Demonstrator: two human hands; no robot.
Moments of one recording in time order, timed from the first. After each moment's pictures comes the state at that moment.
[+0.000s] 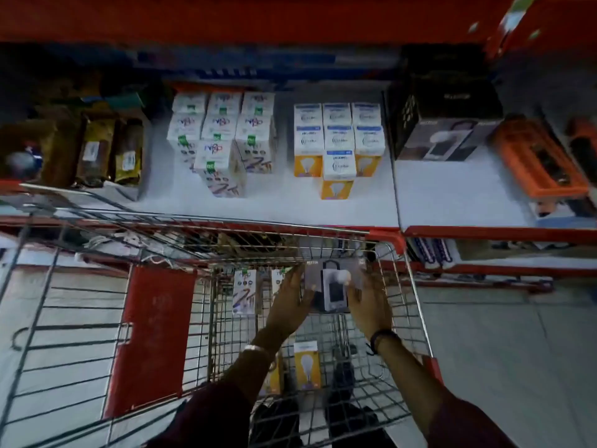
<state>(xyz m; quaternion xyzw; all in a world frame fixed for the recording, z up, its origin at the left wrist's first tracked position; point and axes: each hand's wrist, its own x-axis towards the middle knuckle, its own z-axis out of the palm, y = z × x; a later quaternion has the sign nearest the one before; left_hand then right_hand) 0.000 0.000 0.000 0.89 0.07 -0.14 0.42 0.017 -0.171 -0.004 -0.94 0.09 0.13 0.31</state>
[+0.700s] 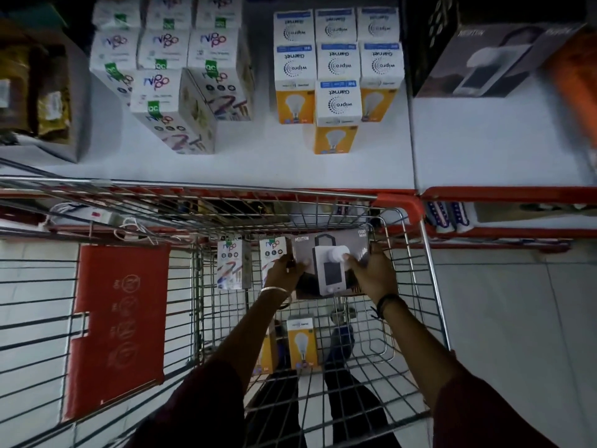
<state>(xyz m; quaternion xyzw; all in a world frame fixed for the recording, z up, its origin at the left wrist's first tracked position) 0.026 -0.003 -0.082 0.78 0.28 -0.26 0.50 0.050 -0.192 -0.081 -0.88 0.18 0.22 0.38</state>
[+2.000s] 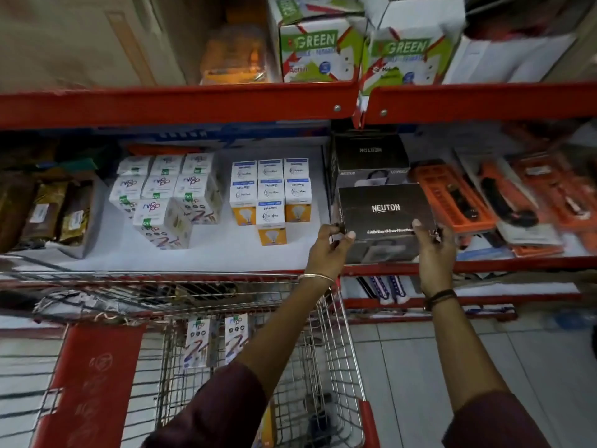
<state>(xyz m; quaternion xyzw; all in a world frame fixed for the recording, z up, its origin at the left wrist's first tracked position) 0.140 -0.176 0.139 0.75 0.09 -0.08 0.66 0.149 -0.353 0.129 -0.73 0.21 -0.14 0.64</state>
